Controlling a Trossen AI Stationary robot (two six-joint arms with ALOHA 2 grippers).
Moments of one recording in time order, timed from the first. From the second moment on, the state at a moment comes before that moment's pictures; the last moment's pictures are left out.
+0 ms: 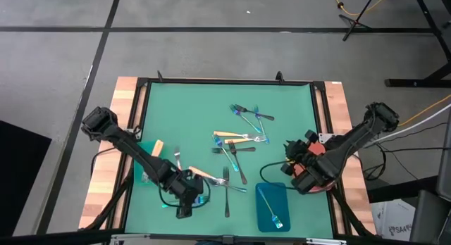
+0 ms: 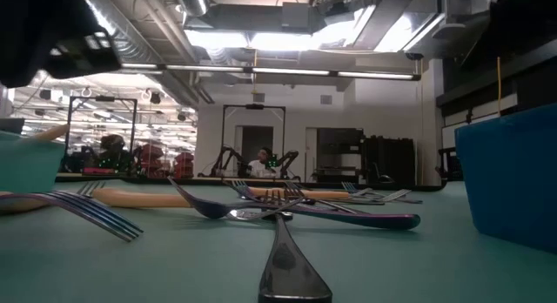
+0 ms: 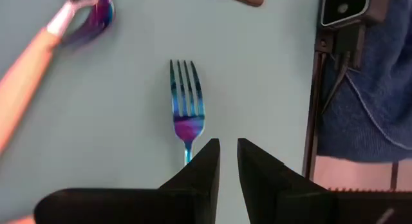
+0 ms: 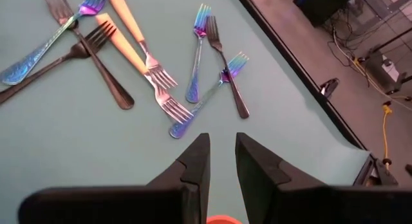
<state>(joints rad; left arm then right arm) -0.59 1.66 1.10 -0.50 0.02 -0.82 0.70 1.39 1.07 -1.36 0.84 1.22</state>
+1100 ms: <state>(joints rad) -0.63 1.80 1.10 -0.54 -0.01 -0.96 0.67 1.39 1.07 -1.25 0.79 1.09</state>
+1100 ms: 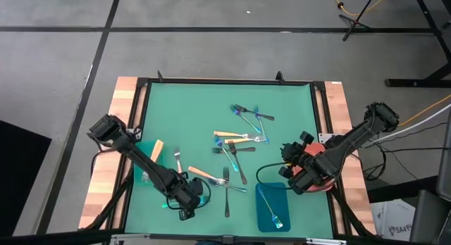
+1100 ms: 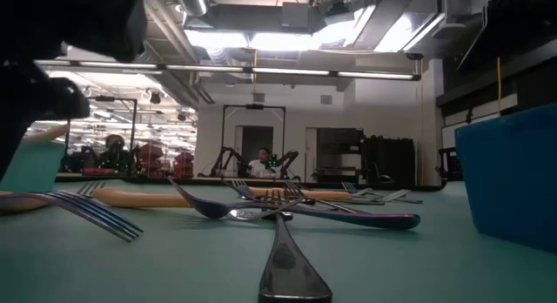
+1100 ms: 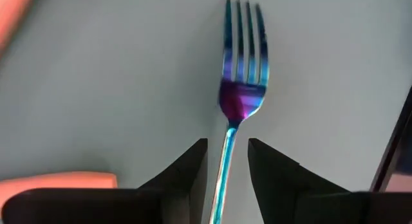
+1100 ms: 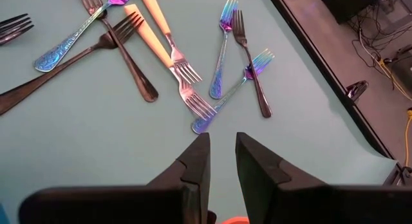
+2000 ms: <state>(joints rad) -0.65 1.86 1.10 -0.55 -0.04 -0.96 0.67 1.39 1.07 -1.25 0.79 1.09</state>
